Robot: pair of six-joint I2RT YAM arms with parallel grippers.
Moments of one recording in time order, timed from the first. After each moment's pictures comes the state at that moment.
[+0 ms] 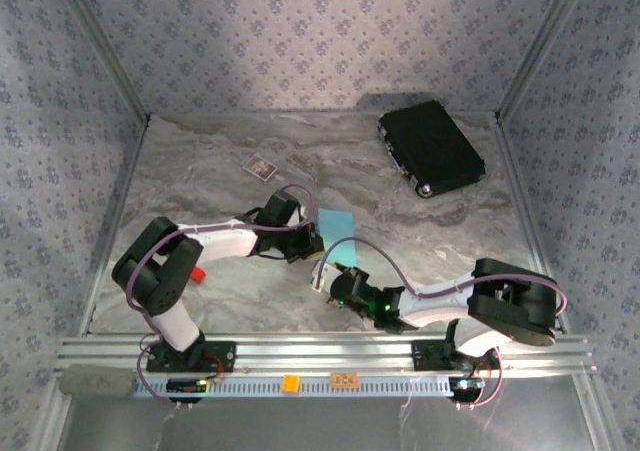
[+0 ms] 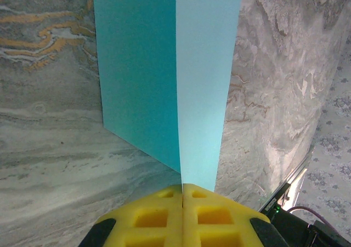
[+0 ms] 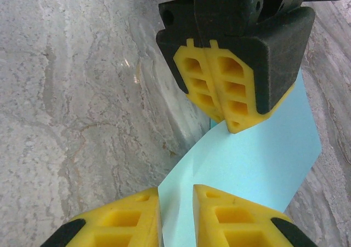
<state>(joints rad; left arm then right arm) -0.69 1.68 0.82 -0.04 0.53 -0.98 1.24 1.45 0.41 0.38 0.54 -0.20</state>
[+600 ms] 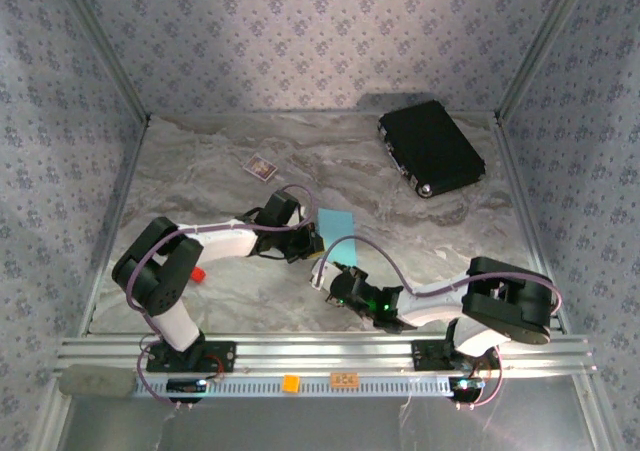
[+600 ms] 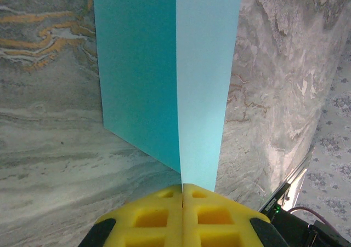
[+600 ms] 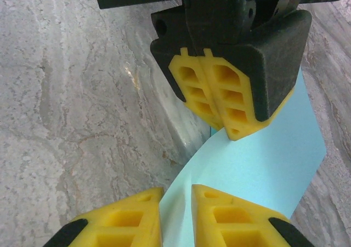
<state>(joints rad) -0.69 1.68 0.82 -0.04 0.53 -0.98 1.23 1.48 0.41 0.43 0.53 -0.18</state>
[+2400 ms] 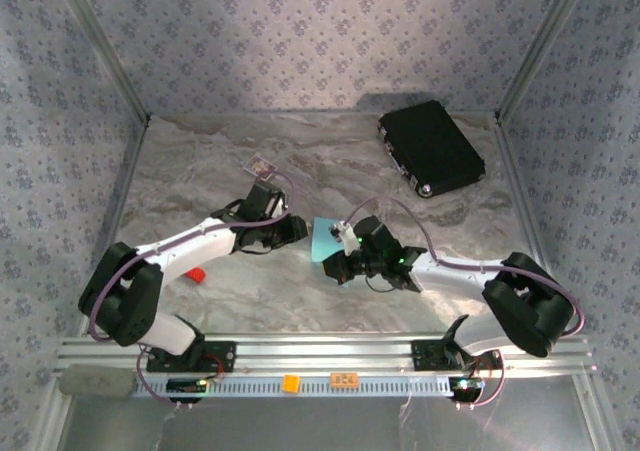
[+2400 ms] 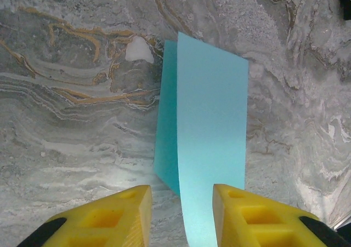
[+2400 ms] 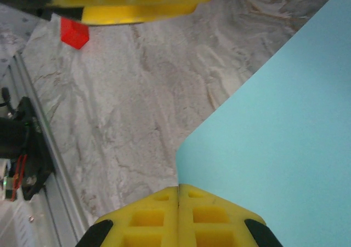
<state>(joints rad) -0.63 1.46 0.85 -0.30 0.27 -0.85 0.81 1.39 0.55 0.17 -0.42 0.46</state>
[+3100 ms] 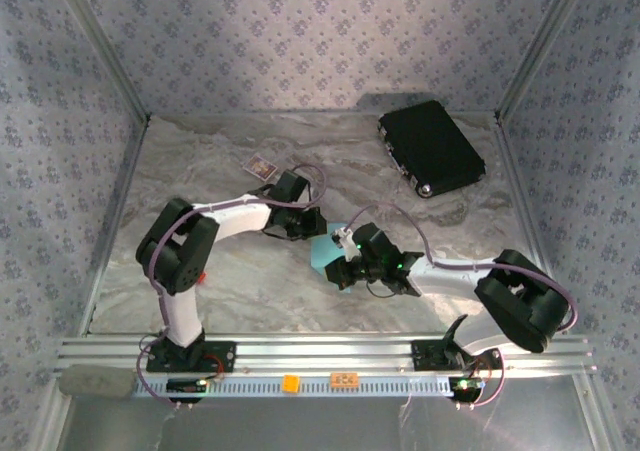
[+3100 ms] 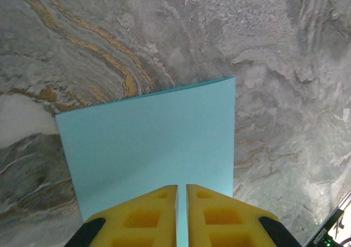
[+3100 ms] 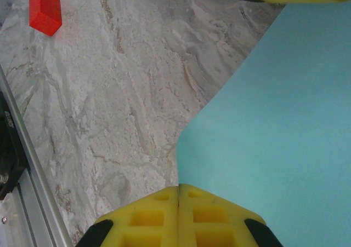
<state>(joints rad) -0.64 1.87 1.11 -0.28 0.45 -0.73 0.83 1.42 0.51 0.20 -0.35 0.46</state>
